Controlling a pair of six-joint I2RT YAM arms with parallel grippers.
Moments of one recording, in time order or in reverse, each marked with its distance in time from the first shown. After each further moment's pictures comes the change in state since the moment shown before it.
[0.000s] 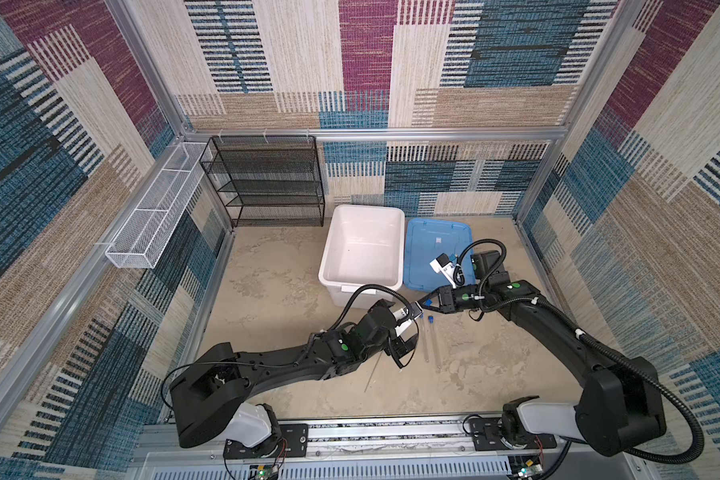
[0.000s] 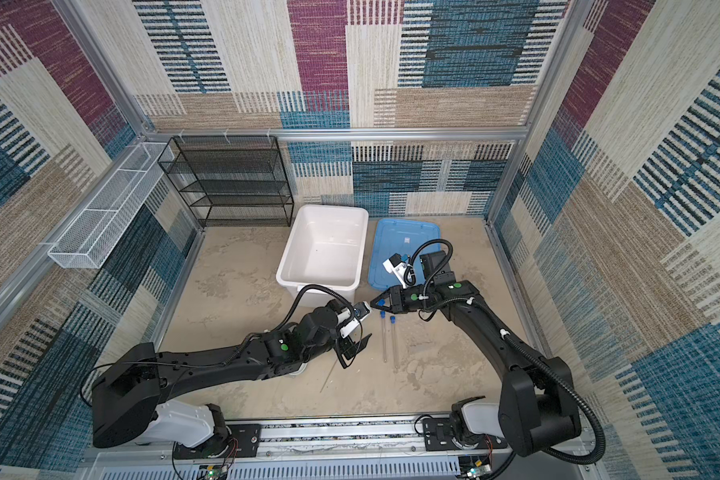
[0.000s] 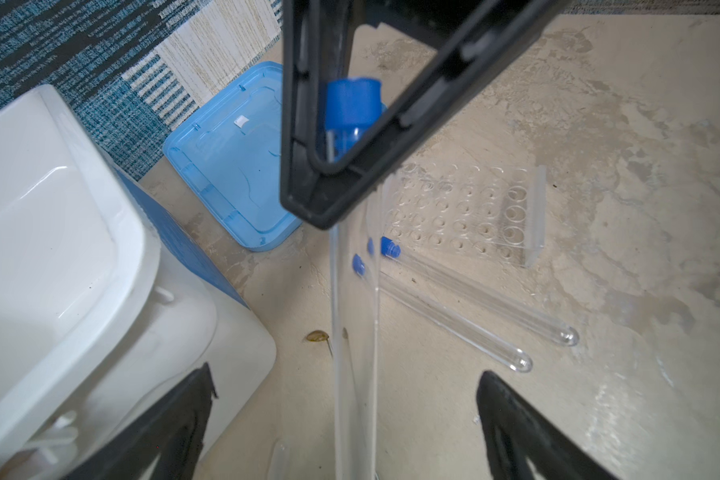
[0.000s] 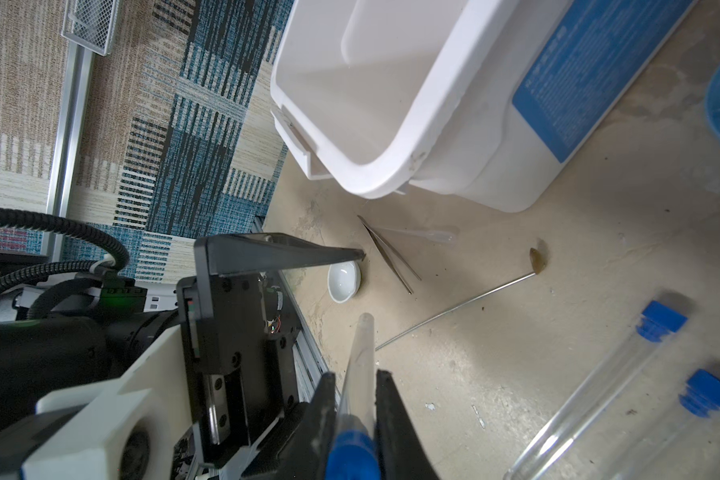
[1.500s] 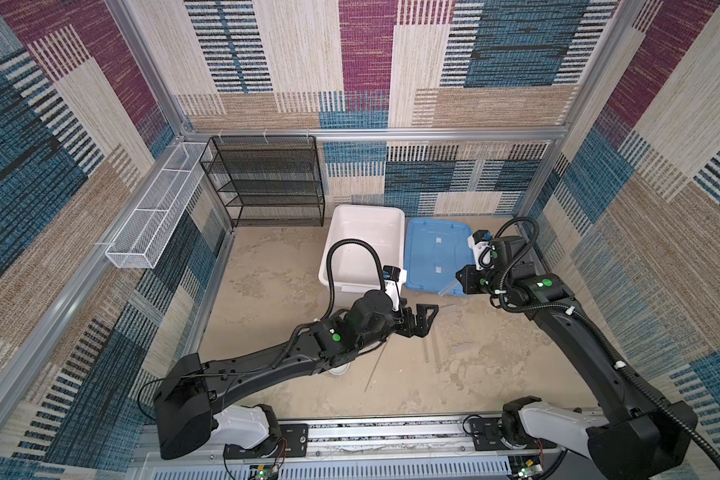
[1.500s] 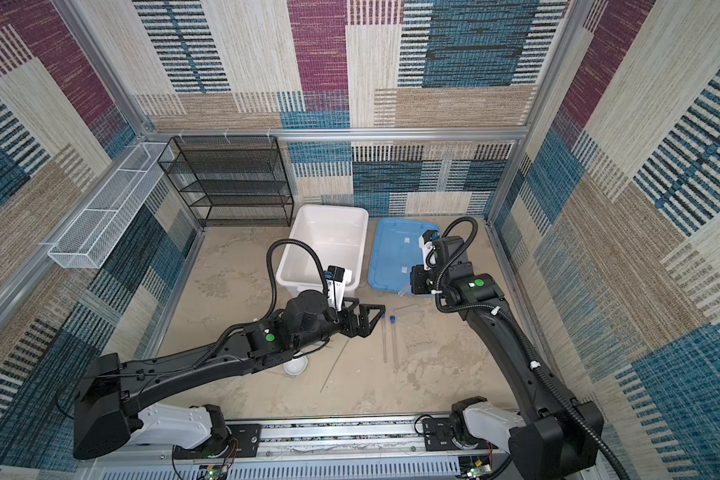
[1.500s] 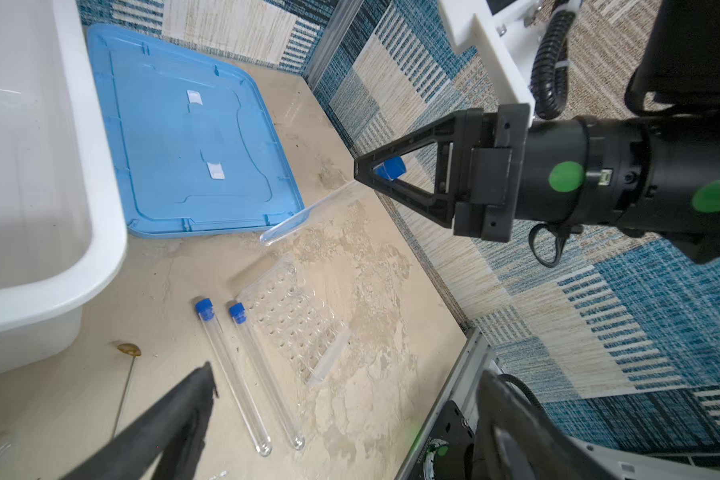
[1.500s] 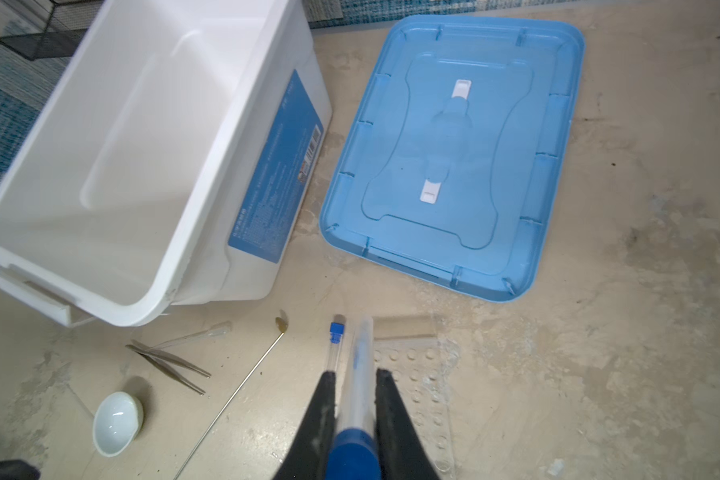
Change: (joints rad) left arm -0.004 -0.080 0.170 -0.066 0.126 -0.877; right arm 0.000 -0.142 0.198 -0.219 0.853 -0.021
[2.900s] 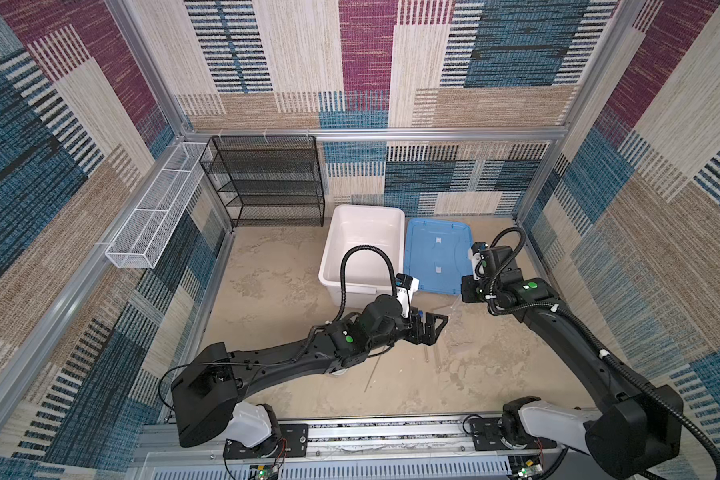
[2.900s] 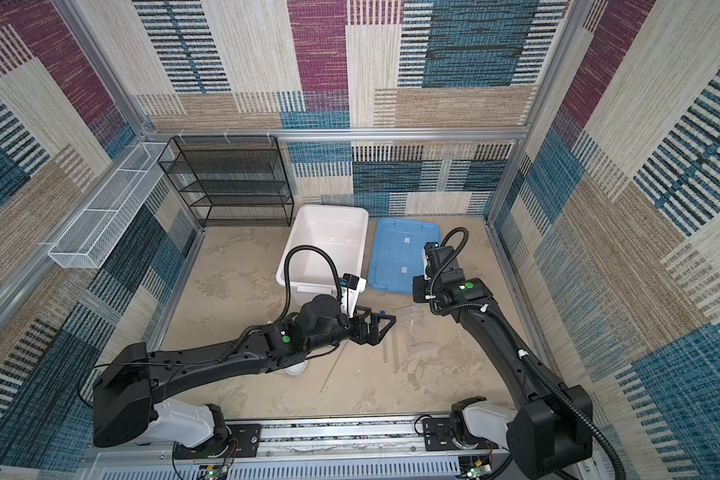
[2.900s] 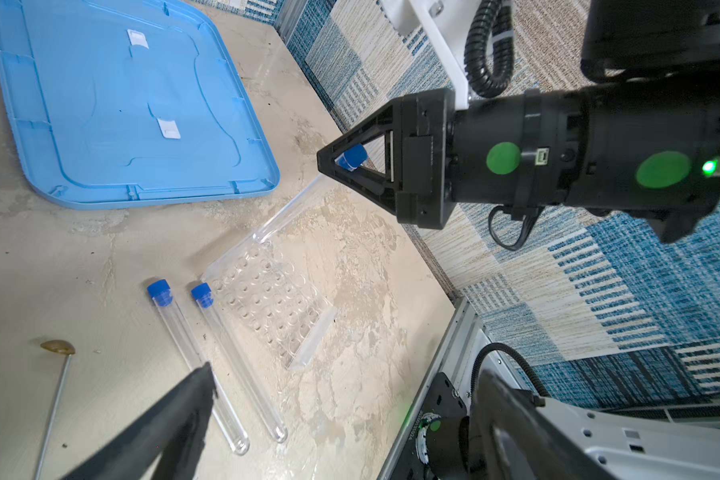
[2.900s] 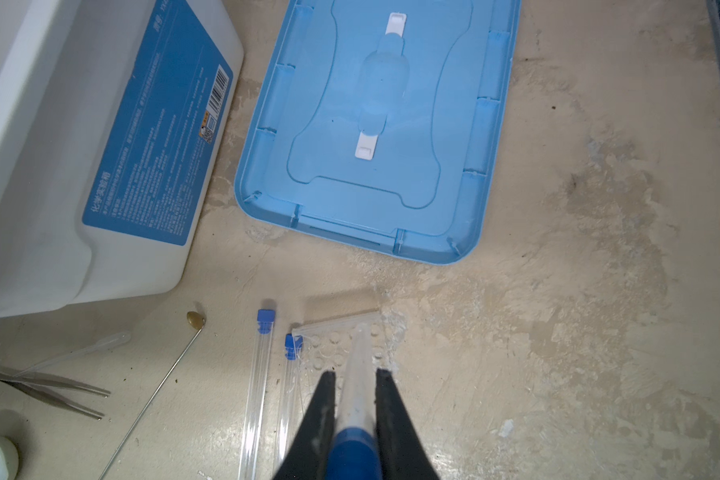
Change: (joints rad) left arm -0.013 0.085 -0.033 0.108 0.093 0.000; right arm 0.008 0.034 -0.104 0.031 0.142 0.000
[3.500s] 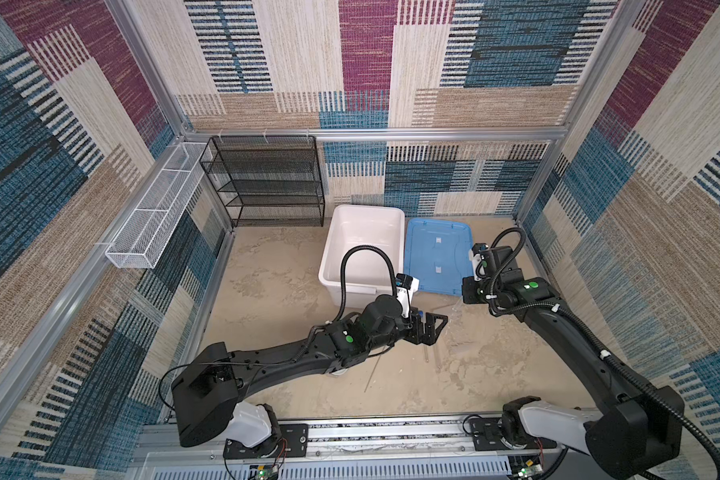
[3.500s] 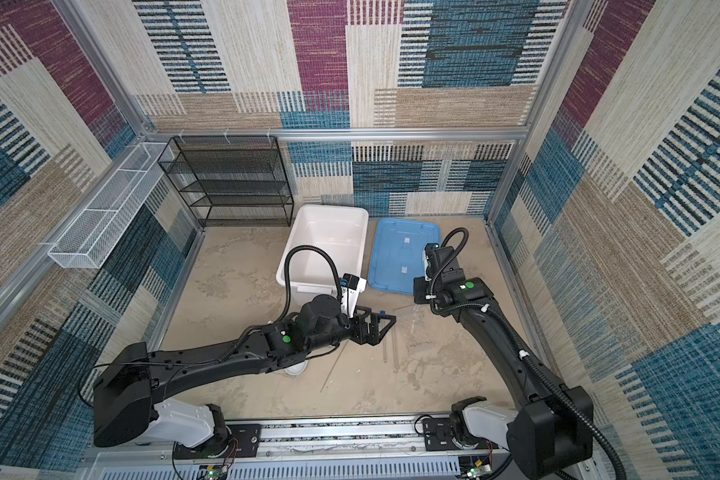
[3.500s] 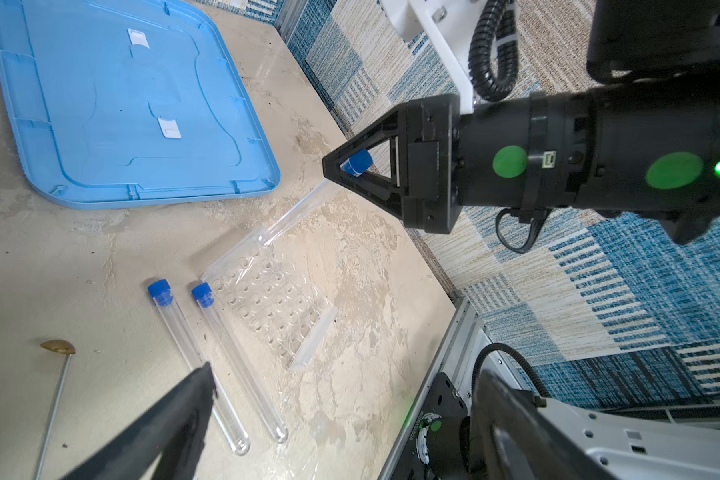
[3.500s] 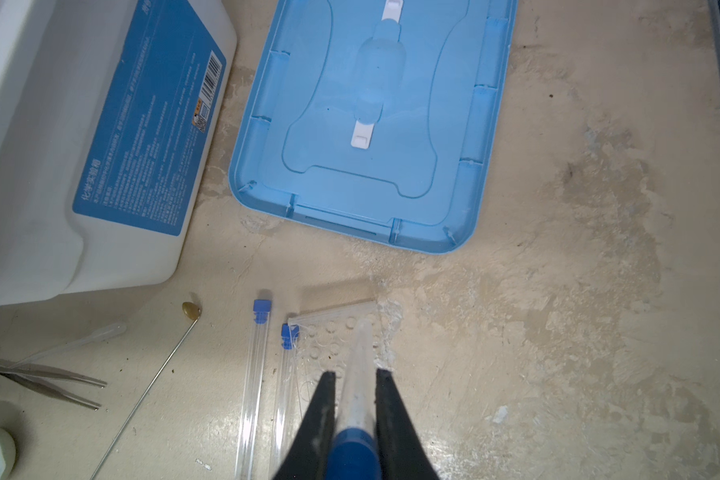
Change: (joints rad) left arm 0.000 0.002 0.000 0.000 0.000 0.000; right arm 0.000 -0.002 0.008 -0.033 0.001 -0.001
